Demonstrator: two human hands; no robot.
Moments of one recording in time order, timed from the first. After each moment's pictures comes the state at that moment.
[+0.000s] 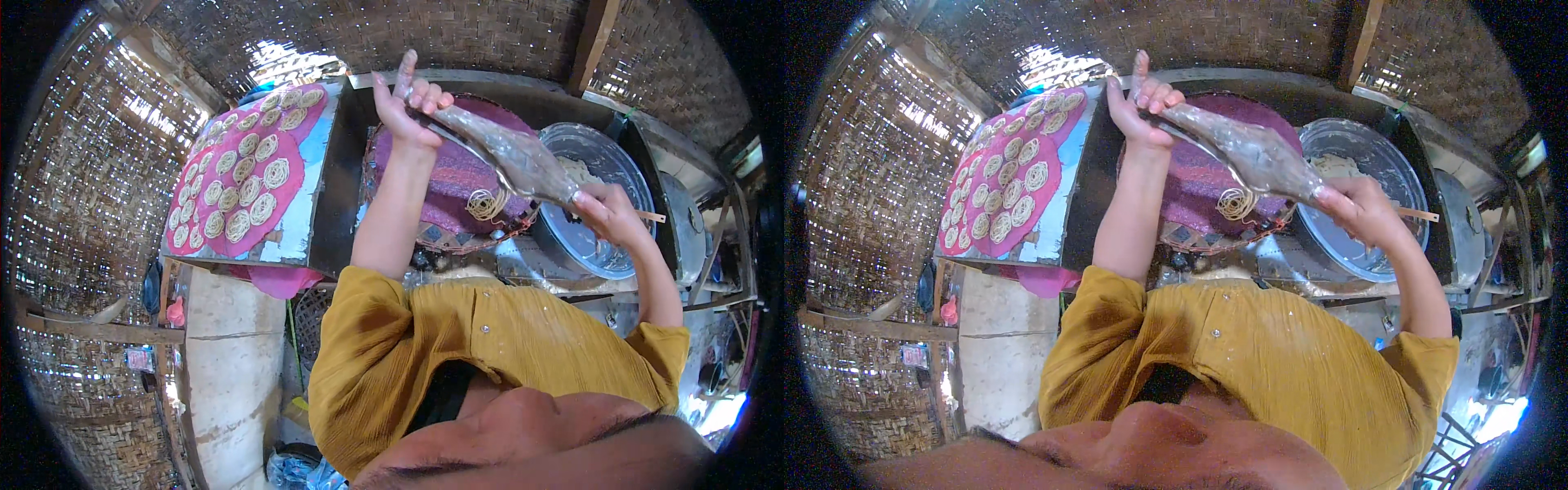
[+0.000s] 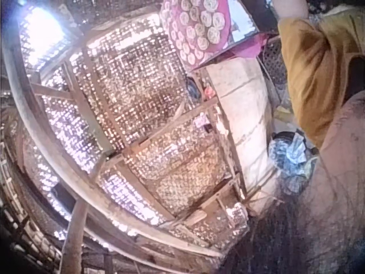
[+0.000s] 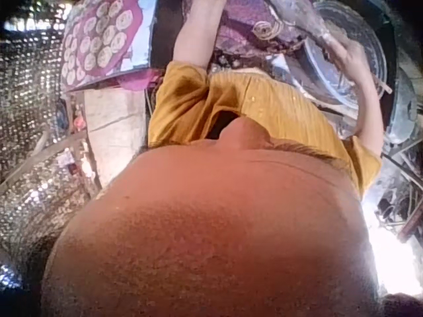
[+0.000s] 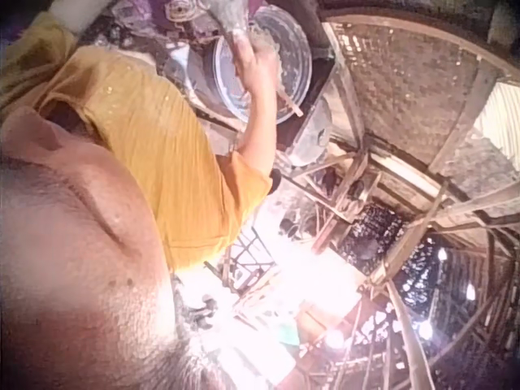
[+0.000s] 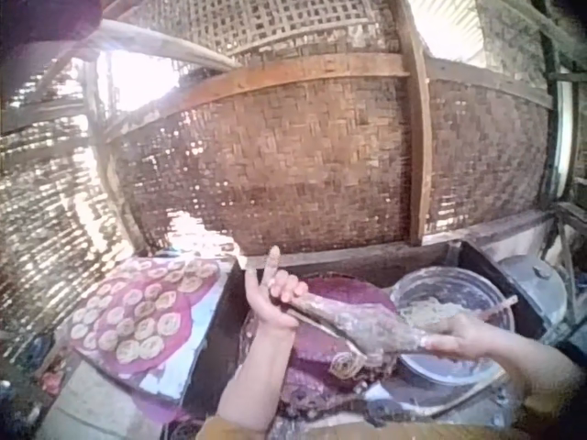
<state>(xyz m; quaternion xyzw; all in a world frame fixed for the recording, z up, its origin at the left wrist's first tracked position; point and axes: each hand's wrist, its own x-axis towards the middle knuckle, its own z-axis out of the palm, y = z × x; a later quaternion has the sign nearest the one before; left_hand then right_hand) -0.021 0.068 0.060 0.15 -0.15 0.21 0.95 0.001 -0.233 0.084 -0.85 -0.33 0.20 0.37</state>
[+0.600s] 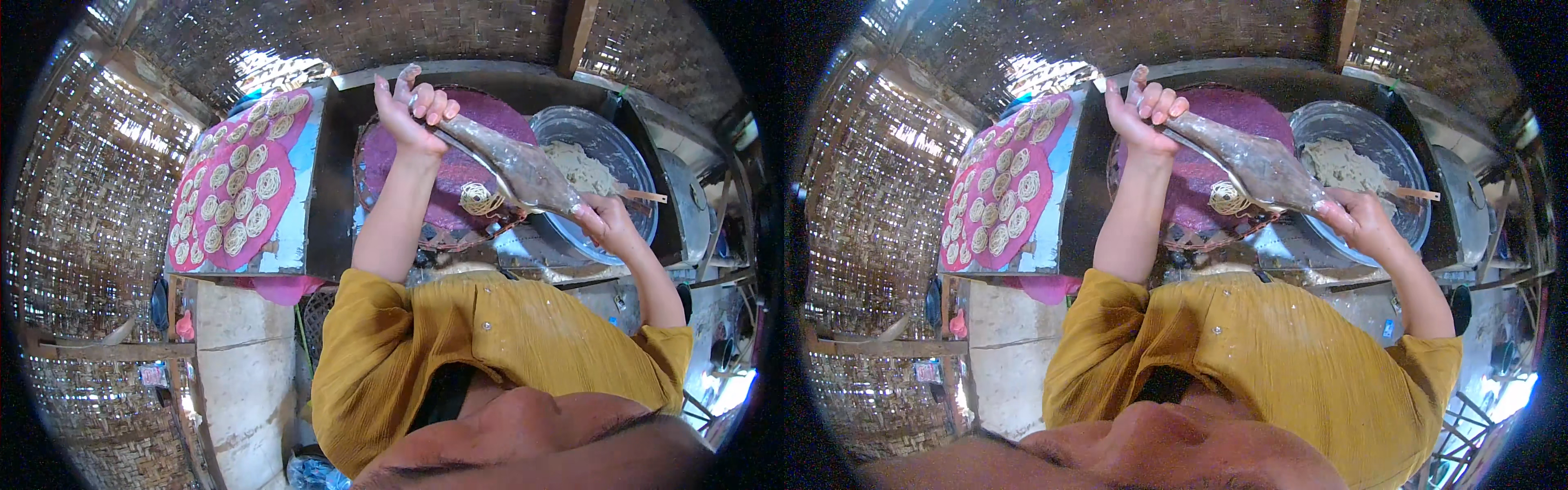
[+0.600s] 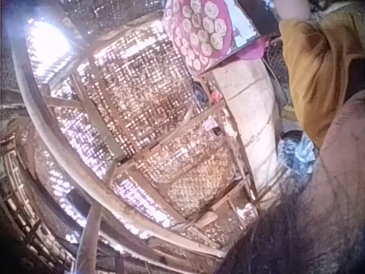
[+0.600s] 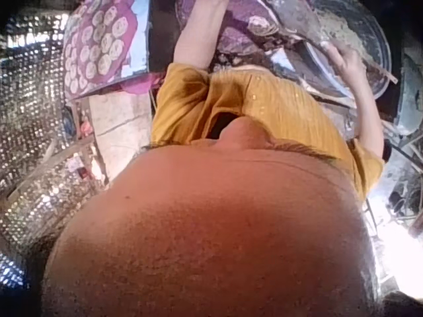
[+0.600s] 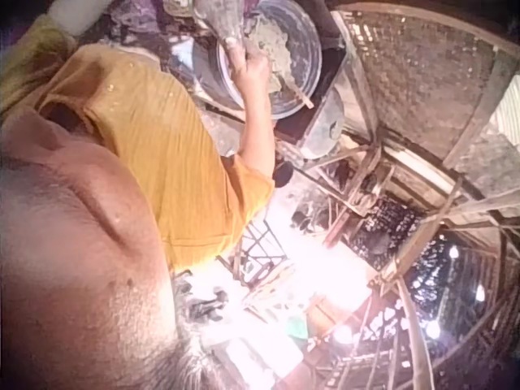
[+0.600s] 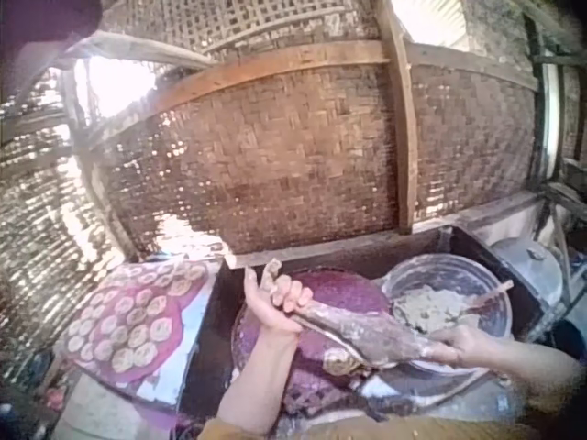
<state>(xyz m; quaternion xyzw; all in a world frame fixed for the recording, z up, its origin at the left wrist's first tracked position) -0.016 0.041 0.056 0.17 -0.13 0.18 0.96 -0.011 -0.256 0.055 -0.86 -0.32 0.15 0.38</state>
